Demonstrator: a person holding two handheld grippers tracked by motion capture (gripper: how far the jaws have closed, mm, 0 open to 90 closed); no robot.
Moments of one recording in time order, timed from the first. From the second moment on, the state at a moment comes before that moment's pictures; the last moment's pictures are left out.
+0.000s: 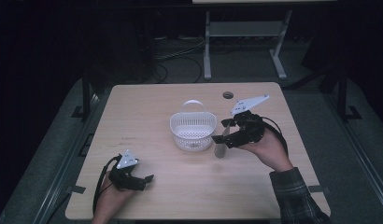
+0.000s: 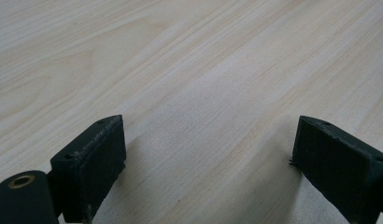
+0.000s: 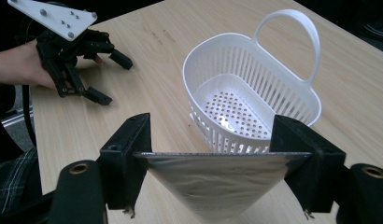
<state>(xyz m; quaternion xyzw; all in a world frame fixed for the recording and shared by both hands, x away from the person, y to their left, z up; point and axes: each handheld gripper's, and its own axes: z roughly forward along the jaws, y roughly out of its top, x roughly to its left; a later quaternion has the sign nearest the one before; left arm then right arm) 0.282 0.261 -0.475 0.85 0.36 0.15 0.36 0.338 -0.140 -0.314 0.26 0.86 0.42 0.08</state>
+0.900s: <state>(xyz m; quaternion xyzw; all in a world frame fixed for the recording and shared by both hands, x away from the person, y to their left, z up) 0.282 0.261 -0.475 0.85 0.36 0.15 0.36 0.347 -0.138 -0.288 0.27 0.86 0.43 0.09</state>
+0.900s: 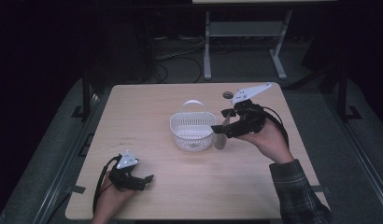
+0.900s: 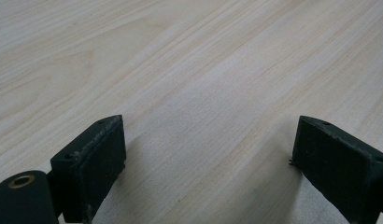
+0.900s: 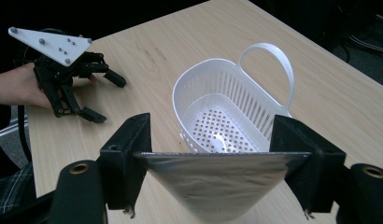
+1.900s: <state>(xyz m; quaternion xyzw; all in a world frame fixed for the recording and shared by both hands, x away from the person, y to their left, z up) 0.282 0.261 -0.475 0.85 0.36 0.15 0.36 0.369 -0.121 -0.253 0.26 0.85 0.45 0.11</state>
